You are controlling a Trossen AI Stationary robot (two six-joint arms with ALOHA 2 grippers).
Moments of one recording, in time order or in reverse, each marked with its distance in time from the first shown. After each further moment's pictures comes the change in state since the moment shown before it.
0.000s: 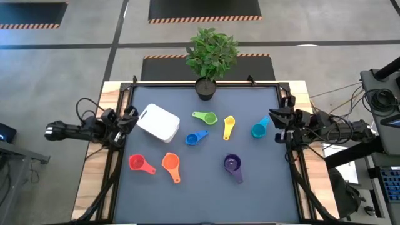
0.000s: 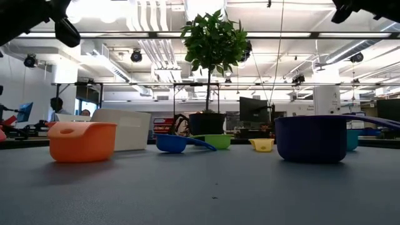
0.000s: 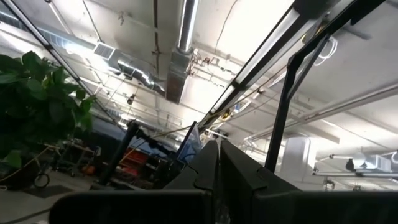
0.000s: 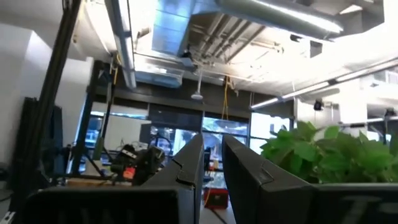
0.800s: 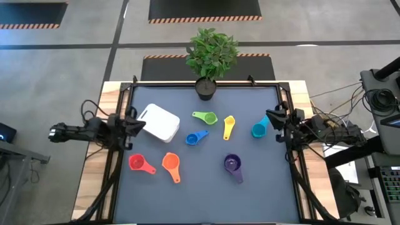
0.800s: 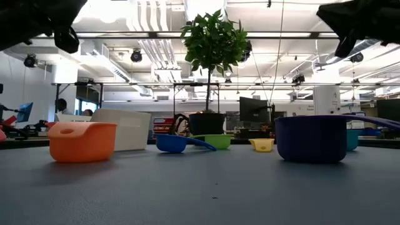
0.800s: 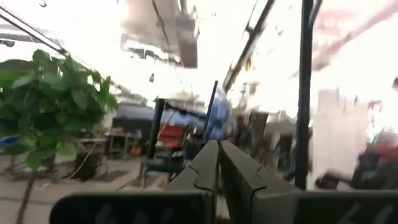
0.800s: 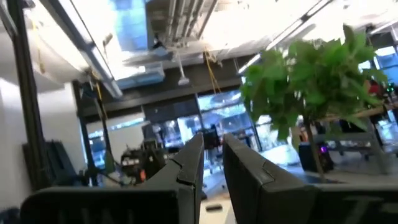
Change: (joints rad) left arm 0.001 -0.132 0.000 -0.298 0.000 0.246; right arm 0.000 -0.228 -0.142 -0.147 0.145 0.365
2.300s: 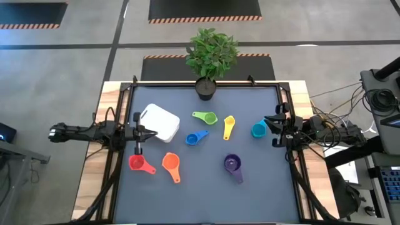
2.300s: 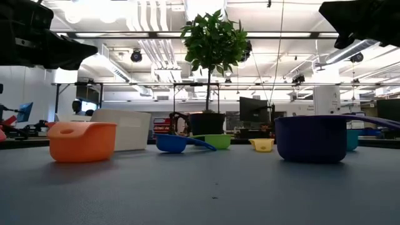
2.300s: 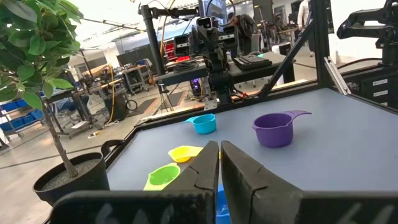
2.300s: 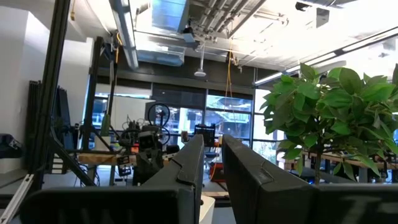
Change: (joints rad) left arm 0.001 0.000 -0.001 -0.472 -0.001 0.343; right arm 0.000 -0.001 -0.037 -0.010 -0.134 -0.302
